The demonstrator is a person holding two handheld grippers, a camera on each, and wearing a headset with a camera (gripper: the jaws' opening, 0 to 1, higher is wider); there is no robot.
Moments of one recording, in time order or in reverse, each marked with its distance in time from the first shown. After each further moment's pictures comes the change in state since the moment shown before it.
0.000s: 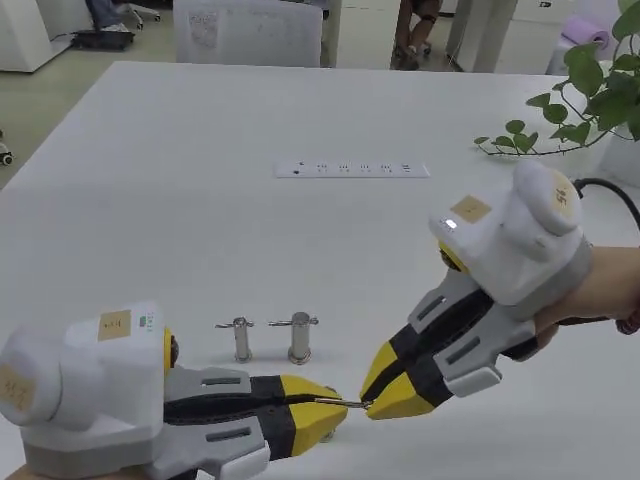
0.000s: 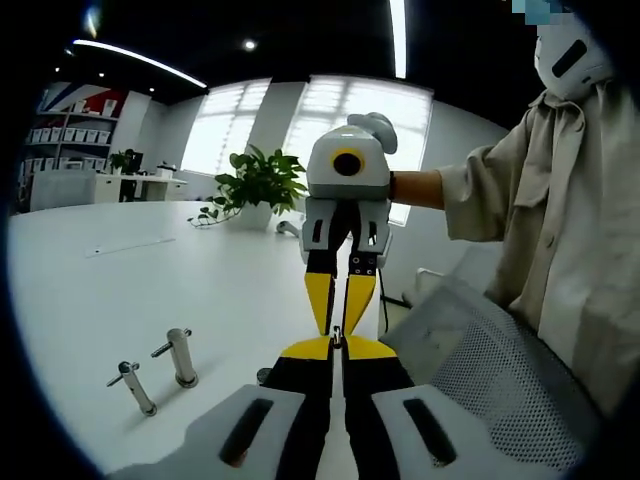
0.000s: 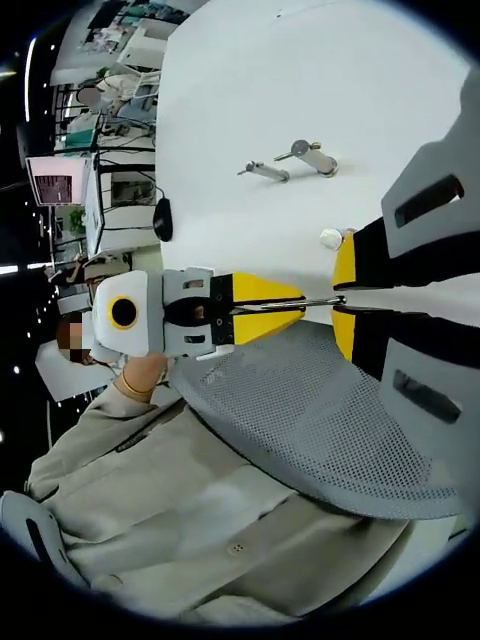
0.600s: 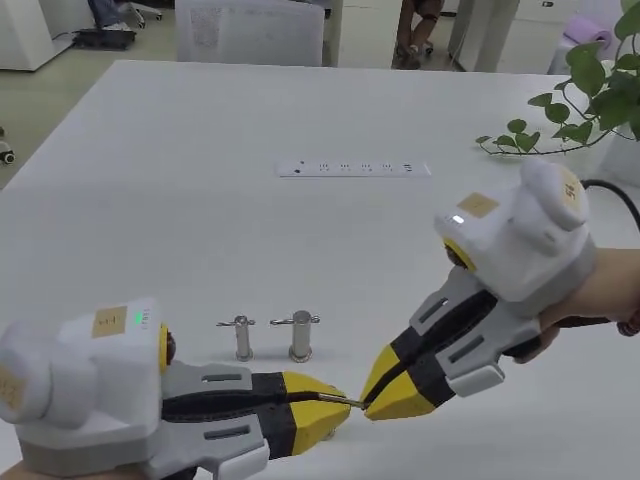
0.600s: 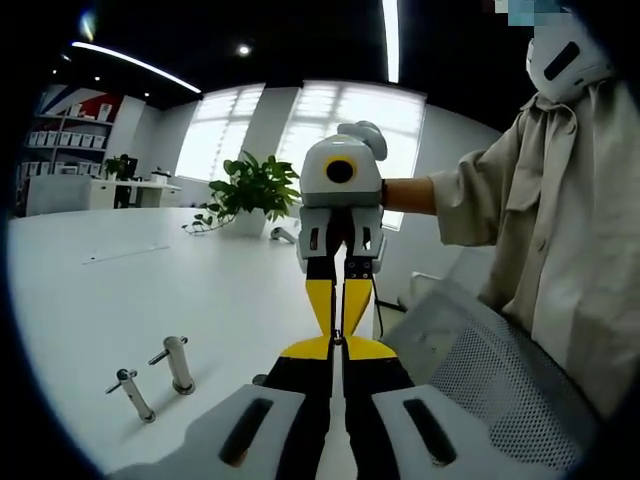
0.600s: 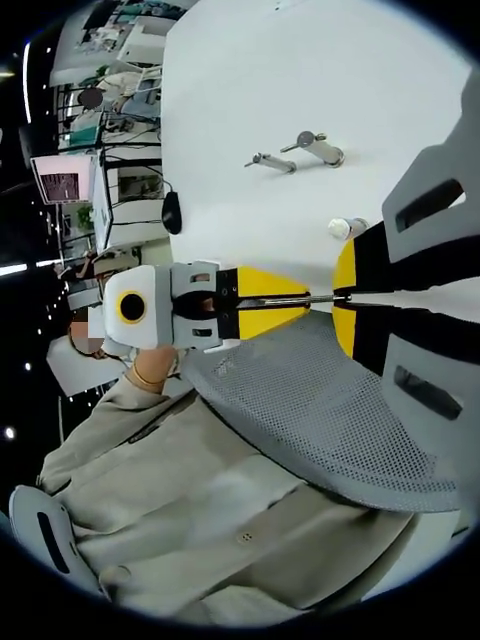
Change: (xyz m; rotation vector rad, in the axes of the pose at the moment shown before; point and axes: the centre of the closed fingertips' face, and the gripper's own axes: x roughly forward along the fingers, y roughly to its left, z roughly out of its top) left arm 0.000 -0.006 0.006 0.011 -0.025 -0.030; right arm -0.001 0.006 0.006 0.015 -0.041 0.040
